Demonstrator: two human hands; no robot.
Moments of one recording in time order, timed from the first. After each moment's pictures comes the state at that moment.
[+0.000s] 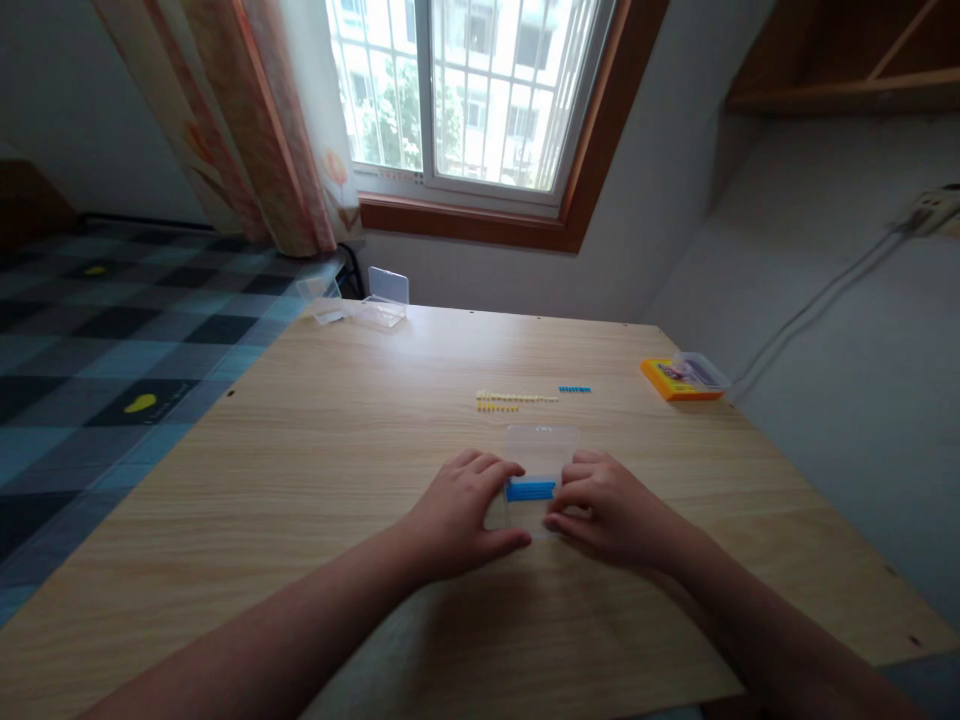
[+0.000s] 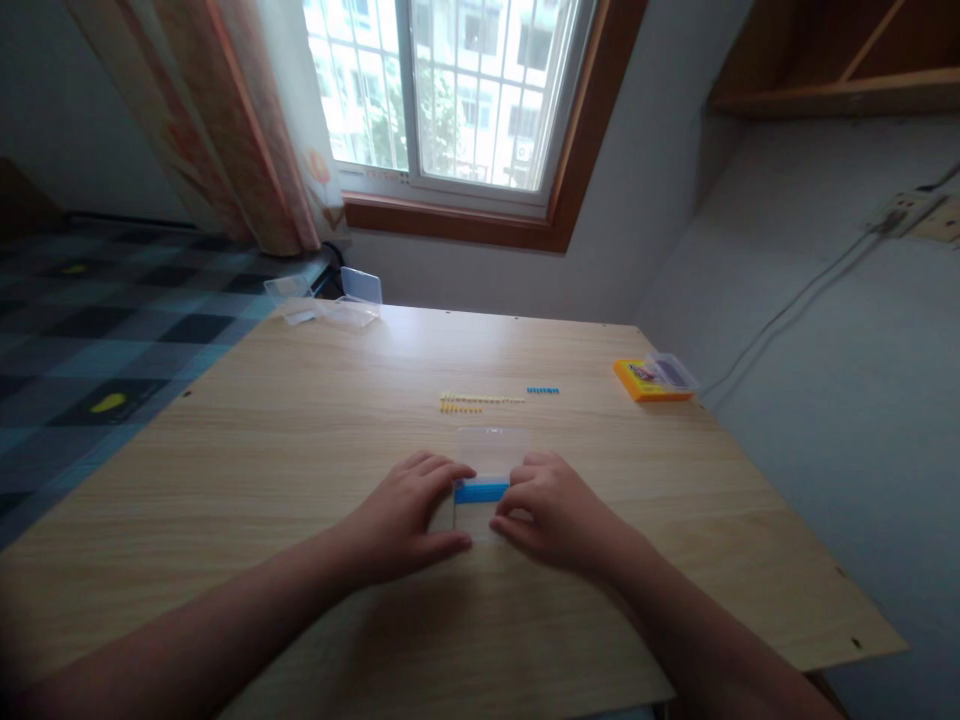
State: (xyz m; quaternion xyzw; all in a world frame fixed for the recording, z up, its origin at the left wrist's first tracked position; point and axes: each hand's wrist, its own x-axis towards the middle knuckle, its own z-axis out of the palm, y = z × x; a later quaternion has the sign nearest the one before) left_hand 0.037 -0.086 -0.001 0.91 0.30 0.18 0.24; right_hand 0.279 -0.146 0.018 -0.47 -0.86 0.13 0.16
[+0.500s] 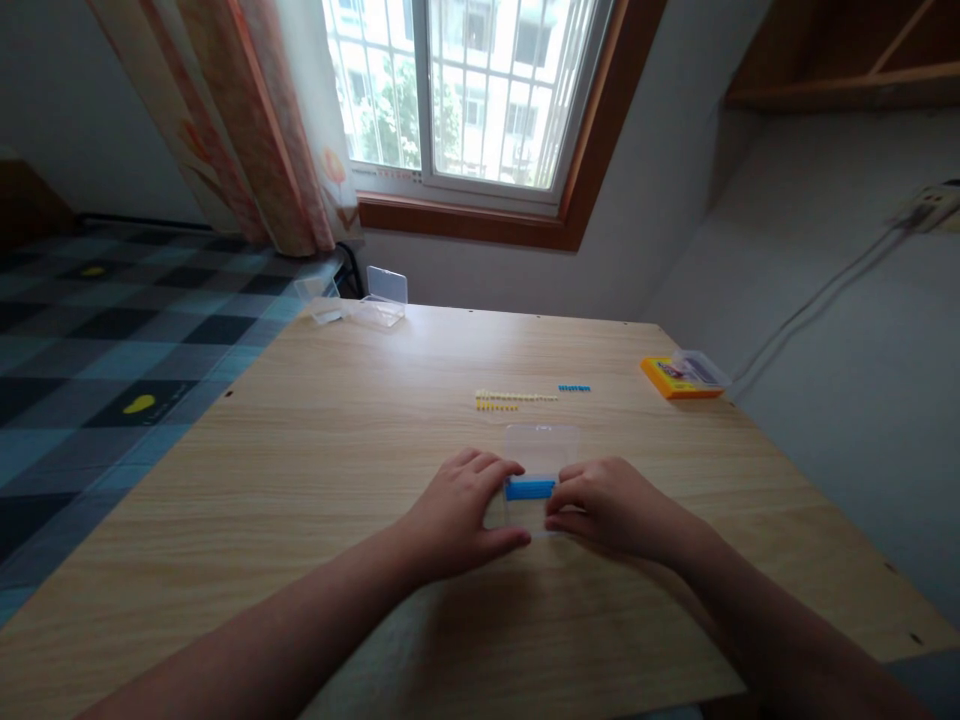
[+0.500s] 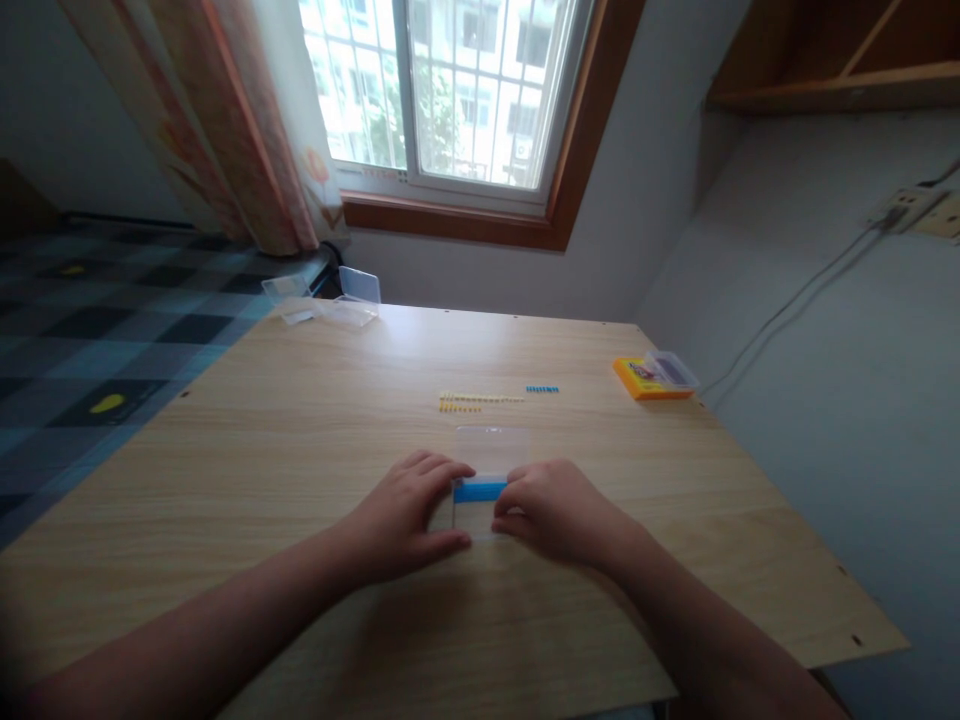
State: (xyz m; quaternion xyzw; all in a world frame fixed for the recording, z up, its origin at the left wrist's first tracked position) left_hand 0.038 -0.087 0.002 0.91 0.29 0.18 0.24; right_hand 0.277 -0.144 0.033 -0.50 -0.85 0.16 0.08
